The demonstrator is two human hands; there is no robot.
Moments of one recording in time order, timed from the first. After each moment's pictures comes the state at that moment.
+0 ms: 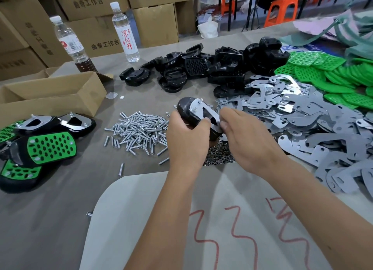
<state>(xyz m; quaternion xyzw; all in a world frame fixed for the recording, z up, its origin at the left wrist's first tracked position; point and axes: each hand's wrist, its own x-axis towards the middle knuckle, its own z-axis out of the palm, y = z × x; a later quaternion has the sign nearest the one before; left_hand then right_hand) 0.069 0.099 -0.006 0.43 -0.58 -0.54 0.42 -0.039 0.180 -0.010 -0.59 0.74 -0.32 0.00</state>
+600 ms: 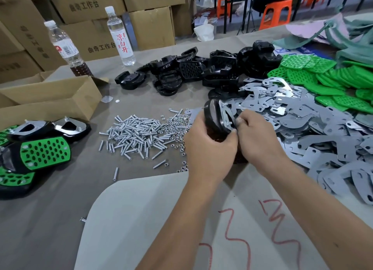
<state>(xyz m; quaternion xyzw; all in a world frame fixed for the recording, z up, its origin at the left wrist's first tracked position) 0.046 0.130 -0.014 0.33 -0.69 -0.45 0.46 -0.058 0.175 -0.017 -0.33 0.82 -0.46 0.11</state>
